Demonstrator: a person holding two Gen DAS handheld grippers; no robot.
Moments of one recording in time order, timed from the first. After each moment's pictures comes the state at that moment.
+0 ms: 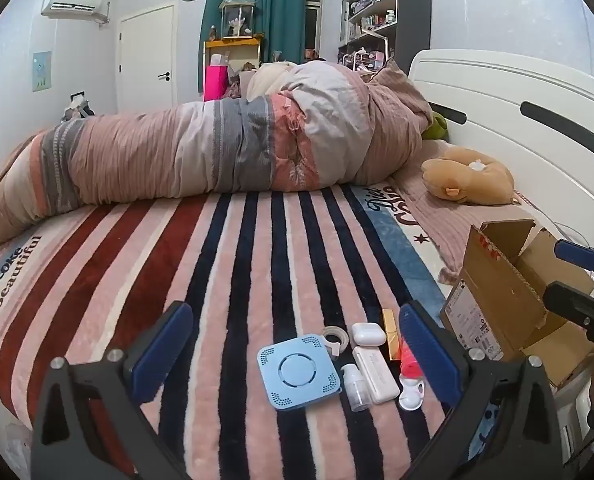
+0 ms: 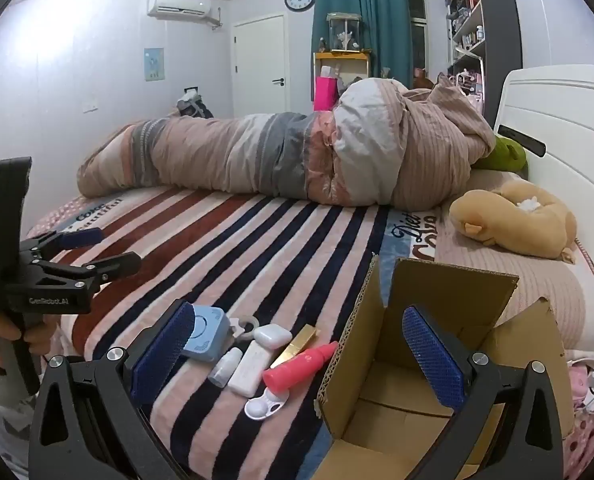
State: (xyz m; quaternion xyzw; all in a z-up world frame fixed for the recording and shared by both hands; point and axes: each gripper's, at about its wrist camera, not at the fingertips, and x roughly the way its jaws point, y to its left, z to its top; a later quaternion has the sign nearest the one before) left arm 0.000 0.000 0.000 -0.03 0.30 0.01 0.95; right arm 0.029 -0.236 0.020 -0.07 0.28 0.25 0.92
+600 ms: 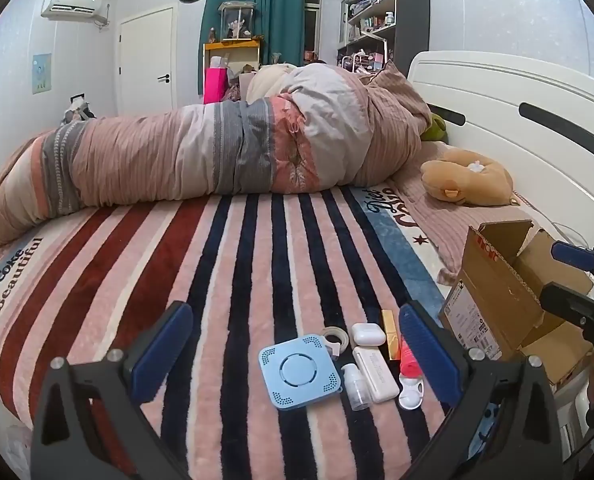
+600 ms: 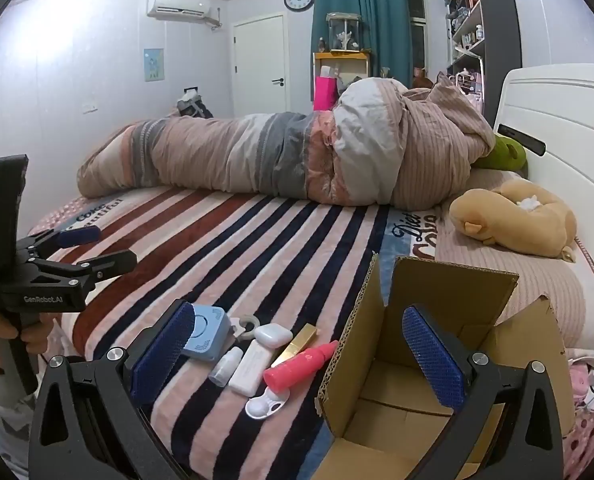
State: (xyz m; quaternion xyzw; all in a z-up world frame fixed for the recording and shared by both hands) left arm -0.003 -0.002 0.009 -0.03 0.30 0.01 0.95; right arm 0.028 -0.236 0.020 -0.07 0.28 0.26 0.92
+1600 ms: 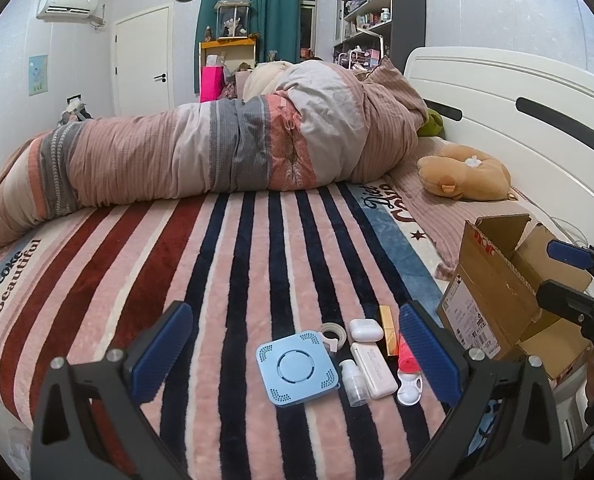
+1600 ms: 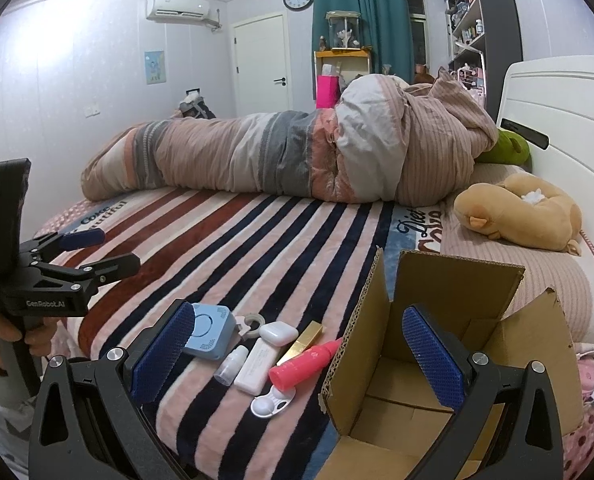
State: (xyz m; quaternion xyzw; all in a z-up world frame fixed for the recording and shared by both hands) left arm -0.004 -0.005 0.000 -0.02 0.30 0.01 0.95; right arm 0.029 -0.236 0.016 -0.06 0.28 0.26 0.92
